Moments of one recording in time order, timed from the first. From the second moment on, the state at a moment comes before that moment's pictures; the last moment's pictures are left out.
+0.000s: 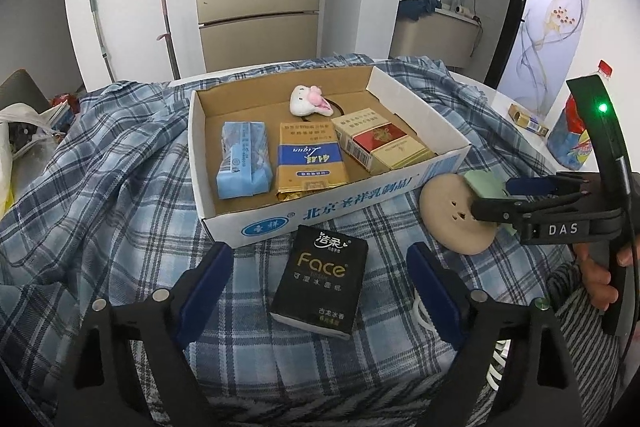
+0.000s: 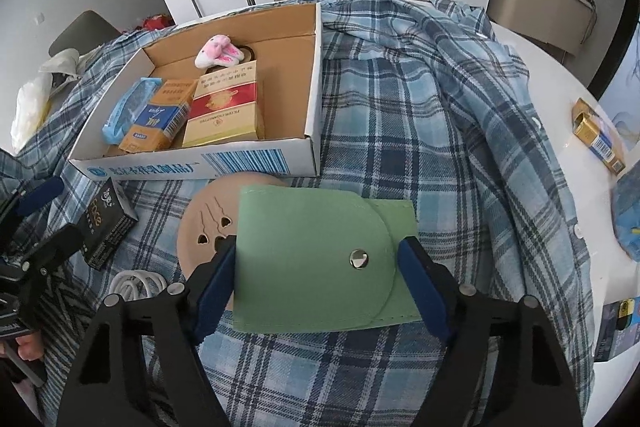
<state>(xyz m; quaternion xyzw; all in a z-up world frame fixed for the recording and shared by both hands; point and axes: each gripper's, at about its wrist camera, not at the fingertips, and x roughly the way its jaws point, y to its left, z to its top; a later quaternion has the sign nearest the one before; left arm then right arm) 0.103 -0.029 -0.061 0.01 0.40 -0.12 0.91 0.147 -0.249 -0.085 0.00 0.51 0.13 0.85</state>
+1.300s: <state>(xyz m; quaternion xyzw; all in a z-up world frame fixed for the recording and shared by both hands) 0.103 -0.044 -0.073 0.11 0.44 -0.18 0.87 0.143 -0.253 -0.082 0.02 0.51 0.17 0.84</state>
